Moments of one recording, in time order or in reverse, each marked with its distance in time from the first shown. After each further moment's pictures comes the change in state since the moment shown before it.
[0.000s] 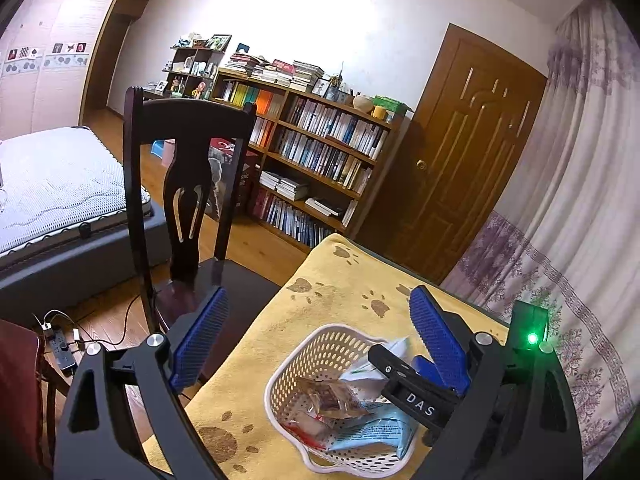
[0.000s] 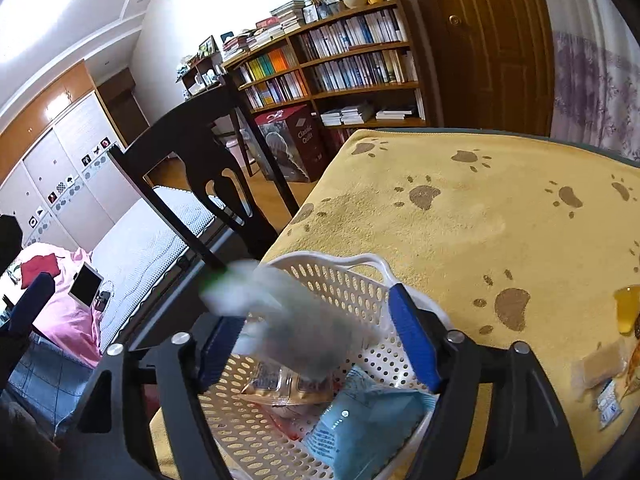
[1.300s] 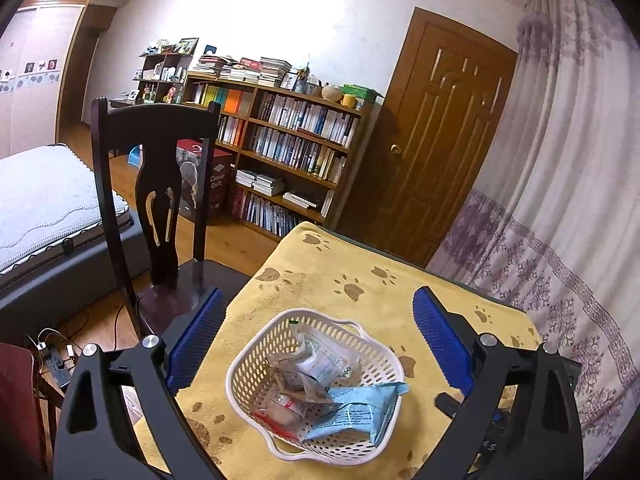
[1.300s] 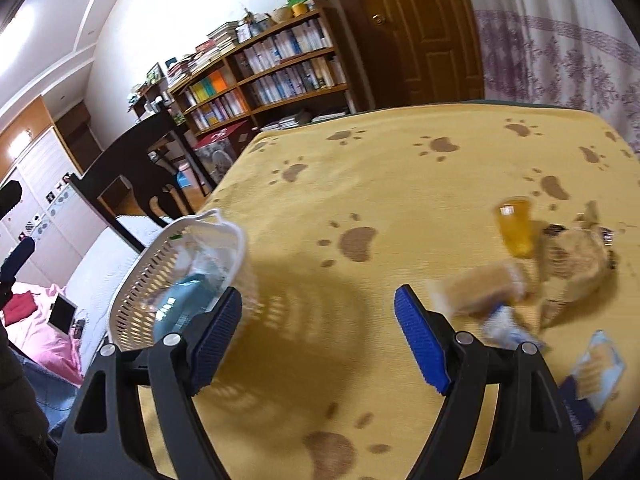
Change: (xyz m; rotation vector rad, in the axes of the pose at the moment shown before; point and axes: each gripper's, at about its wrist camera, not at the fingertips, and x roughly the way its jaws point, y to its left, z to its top) left arm -0.006 -0.029 -0.013 0.098 0.024 -0.069; right arm -0.073 -0.109 -0.057 0.137 -0.048 -0.150
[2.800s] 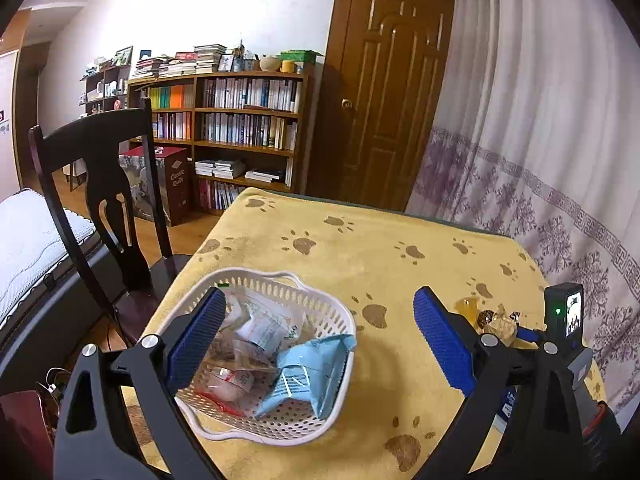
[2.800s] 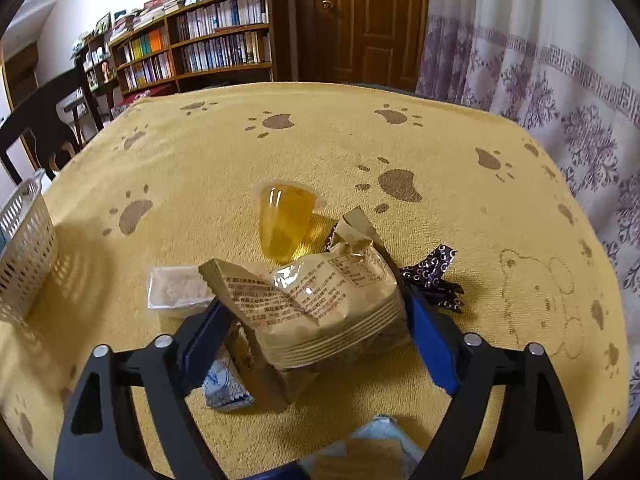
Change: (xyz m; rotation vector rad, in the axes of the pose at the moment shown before) left arm 0.026 -0.071 -0.042 0.234 0.116 -0.080; right arm 0.019 -0.136 0.010 -0.147 0.072 -0.334
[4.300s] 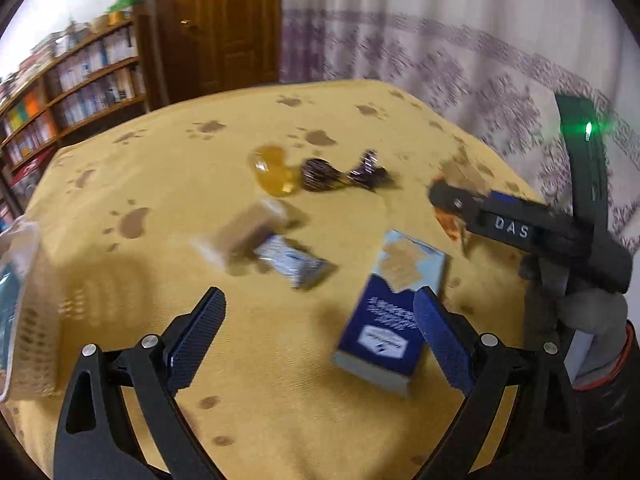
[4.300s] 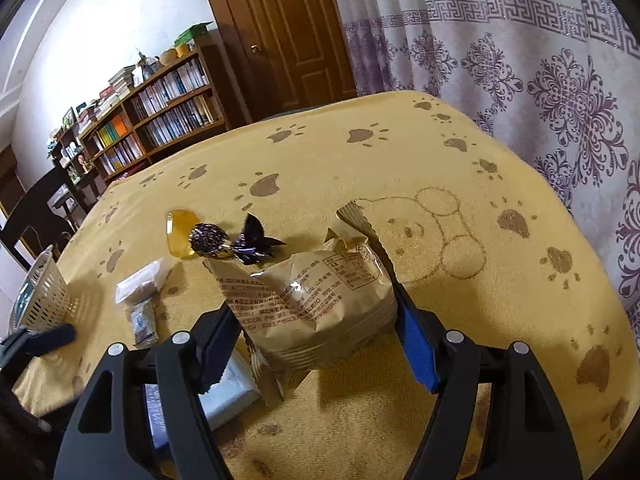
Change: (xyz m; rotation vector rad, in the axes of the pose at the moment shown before) left arm 0.081 -0.215 -0.117 0.380 0.352 -0.320; right arm -0.051 -0.123 -0.060 0.311 -0.132 0.049
